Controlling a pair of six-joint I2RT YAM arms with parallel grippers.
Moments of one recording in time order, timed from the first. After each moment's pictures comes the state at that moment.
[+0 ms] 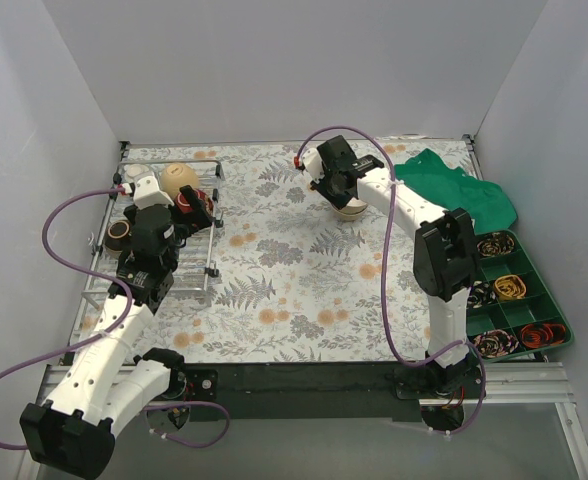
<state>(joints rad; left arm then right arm) -0.28 0.85 0.79 -0.17 -0.38 -0.38 0.56 2.02 1.75 -0.71 0.08 -0.42</state>
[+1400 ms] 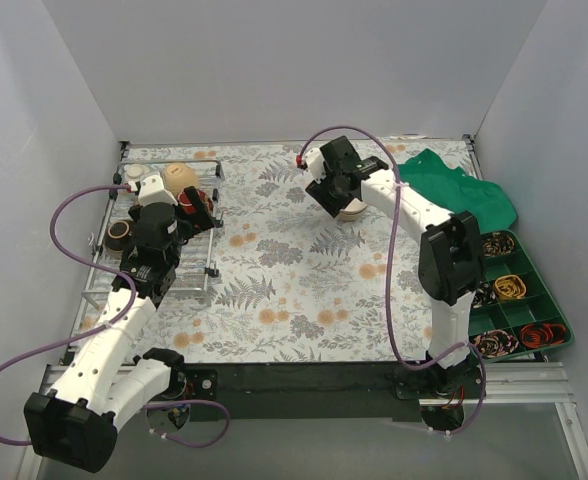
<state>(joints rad) -0.27 0.90 0.79 -0.19 -0.35 -0.38 0.56 1.99 1.71 -0.70 0.03 -0.37</state>
